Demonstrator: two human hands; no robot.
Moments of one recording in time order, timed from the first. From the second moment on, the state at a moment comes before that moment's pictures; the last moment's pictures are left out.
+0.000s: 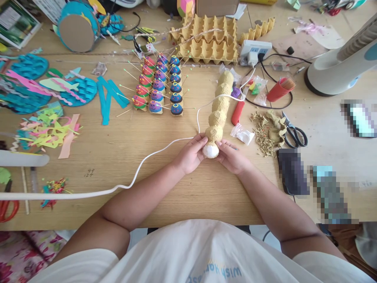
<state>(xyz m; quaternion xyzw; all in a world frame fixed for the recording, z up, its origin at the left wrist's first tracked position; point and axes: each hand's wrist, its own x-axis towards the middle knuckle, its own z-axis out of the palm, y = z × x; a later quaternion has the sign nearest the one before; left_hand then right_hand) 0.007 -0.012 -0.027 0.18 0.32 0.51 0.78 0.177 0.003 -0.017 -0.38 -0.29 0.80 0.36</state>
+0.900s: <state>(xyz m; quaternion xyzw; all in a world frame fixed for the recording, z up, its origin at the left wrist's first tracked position) 0.010 -0.015 -0.026 0.22 0.33 0.50 0.77 0.174 0.001 -0.019 -0.43 -0.31 0.77 0.35</state>
